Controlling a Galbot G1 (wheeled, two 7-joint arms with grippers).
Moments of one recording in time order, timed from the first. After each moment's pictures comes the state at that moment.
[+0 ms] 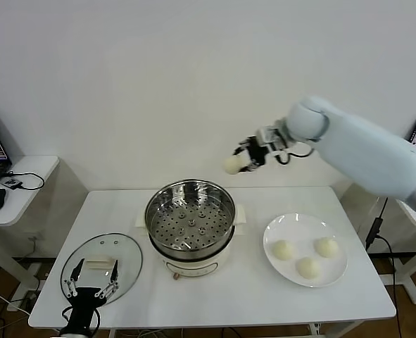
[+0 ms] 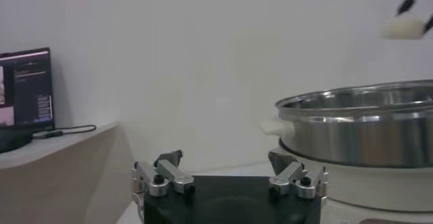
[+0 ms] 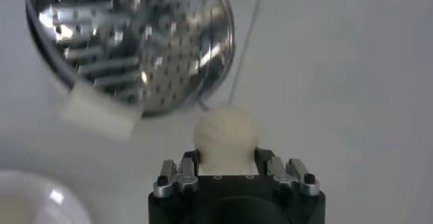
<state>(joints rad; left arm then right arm) 1.74 -1.24 -0.64 -1.97 -0.19 -0.26 -0.10 0.48 1.07 -1.03 1.17 0.17 0.03 -0.92</state>
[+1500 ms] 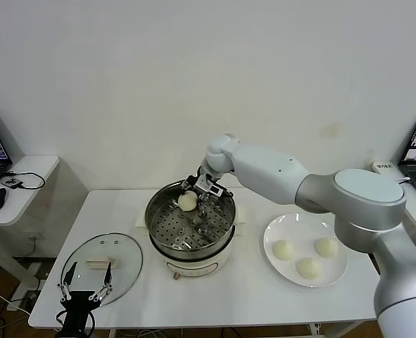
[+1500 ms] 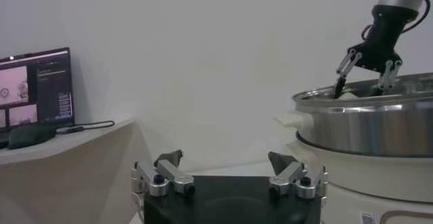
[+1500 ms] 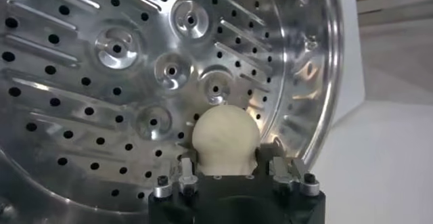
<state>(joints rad) 1.75 -1.26 -0.67 -1.94 -0.17 -0.29 -0.10 0.37 1.43 -1.18 0.84 -0.23 0.45 -0.80</state>
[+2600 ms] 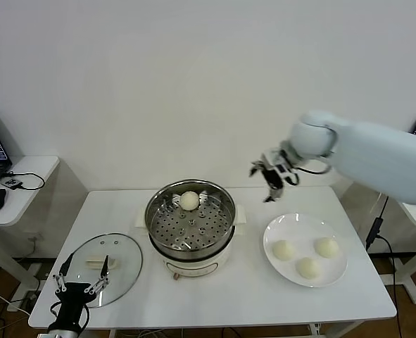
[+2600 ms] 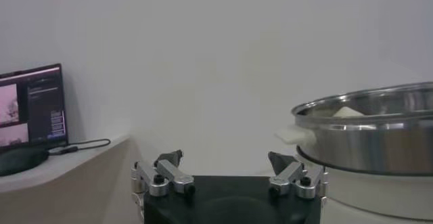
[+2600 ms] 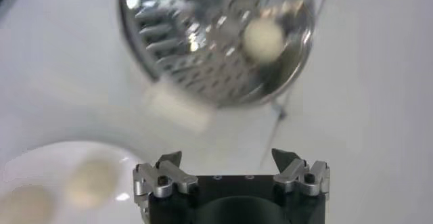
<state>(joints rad) 1.74 -1.20 -0.69 -1.98 -0.19 -0.25 -0.09 0.58 0.69 -1.26 1.51 0.20 -0.25 -1.00</state>
